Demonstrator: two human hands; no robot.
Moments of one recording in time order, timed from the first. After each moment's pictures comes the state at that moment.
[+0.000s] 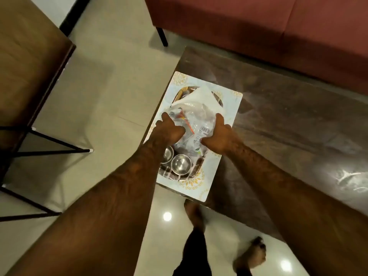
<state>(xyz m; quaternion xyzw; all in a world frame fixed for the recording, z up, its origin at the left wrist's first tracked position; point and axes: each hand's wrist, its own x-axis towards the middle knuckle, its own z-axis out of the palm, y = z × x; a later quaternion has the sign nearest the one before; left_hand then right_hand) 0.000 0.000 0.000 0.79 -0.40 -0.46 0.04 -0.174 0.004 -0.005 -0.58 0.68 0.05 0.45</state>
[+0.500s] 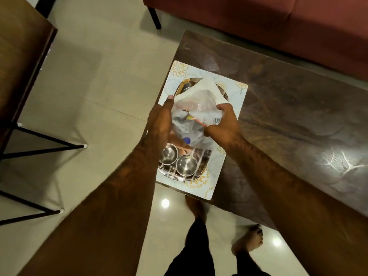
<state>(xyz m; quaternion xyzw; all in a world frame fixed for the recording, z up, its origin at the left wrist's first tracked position) 0.022 -0.025 -0.026 0.75 -0.15 -0.55 0.34 -0.152 -0.011 -0.017 -0.43 0.74 -0.14 0.50</state>
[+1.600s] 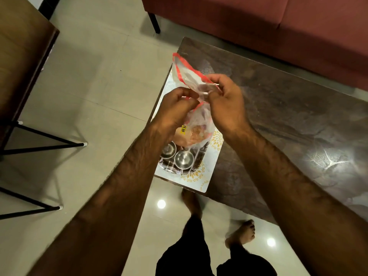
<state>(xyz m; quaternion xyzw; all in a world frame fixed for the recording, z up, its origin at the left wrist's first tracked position) -0.005 -0.016 0.079 0.66 -0.32 -0.59 0.33 -0.131 -0.018 0.099 -0.44 0.67 -0.34 0.49</state>
